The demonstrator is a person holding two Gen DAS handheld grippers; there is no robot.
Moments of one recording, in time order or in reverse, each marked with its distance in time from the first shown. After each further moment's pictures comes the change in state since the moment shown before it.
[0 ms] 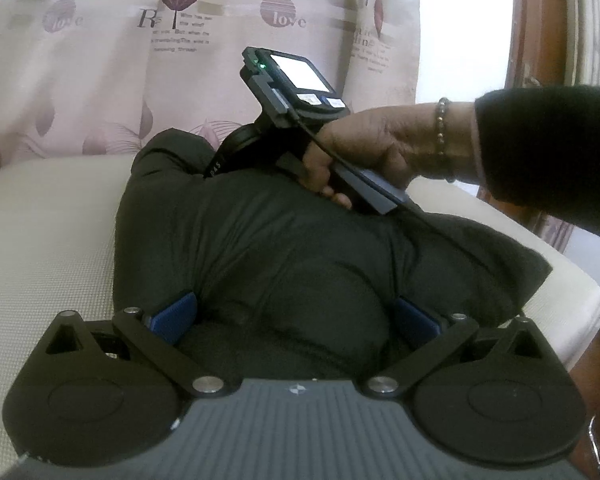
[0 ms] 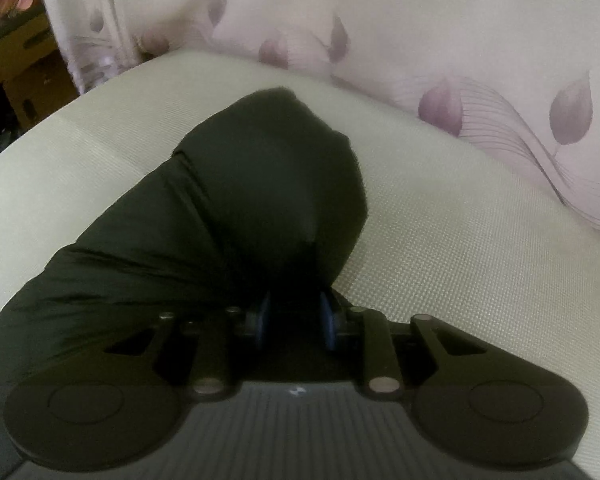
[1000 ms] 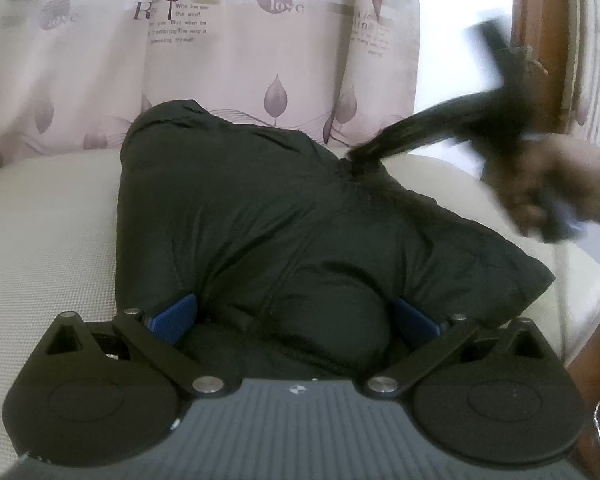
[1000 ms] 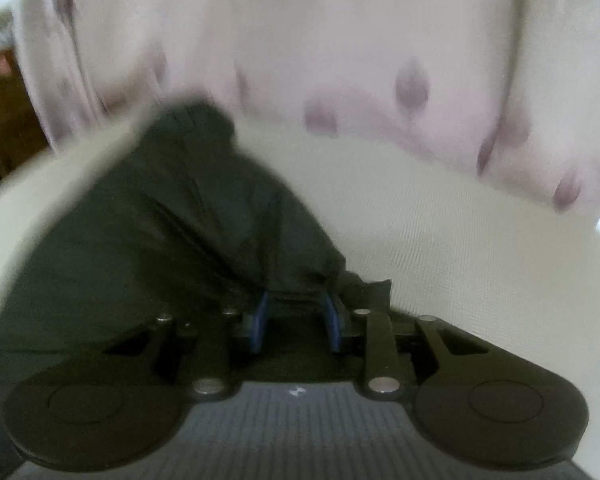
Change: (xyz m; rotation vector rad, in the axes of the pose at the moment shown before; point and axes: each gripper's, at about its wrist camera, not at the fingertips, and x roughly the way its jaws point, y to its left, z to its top) left arm 0.004 0.001 0.002 0.023 0.046 0.006; right arm -0.155 -0.032 -0.114 0.132 -0.239 -0.094
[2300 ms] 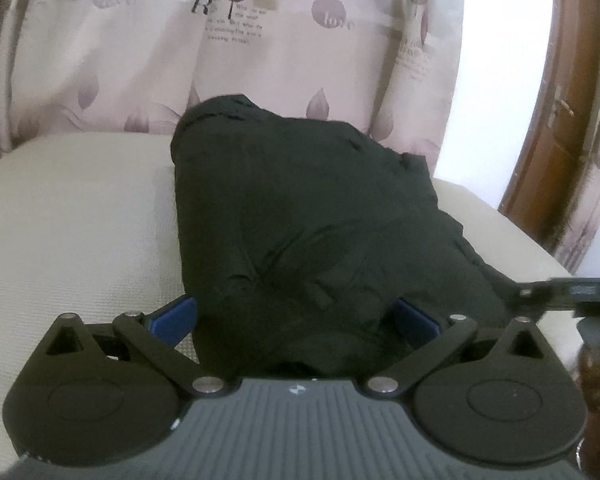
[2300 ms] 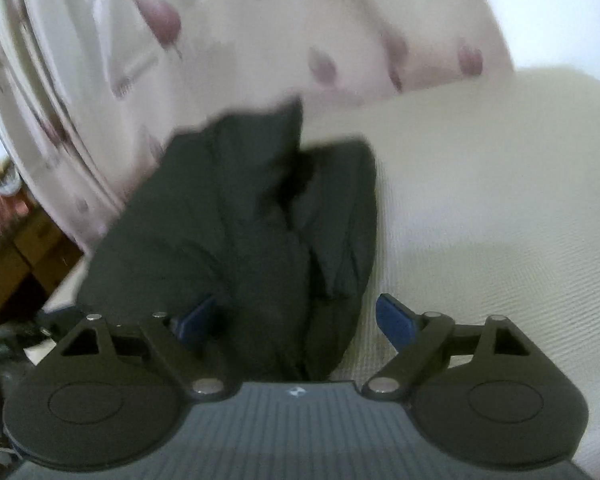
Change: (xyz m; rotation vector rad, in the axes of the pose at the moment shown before) left arm -0.032 0.032 0.000 -0.133 -0.004 0.028; right arm -0.094 -0.012 -0.167 0.464 -0.080 0.097
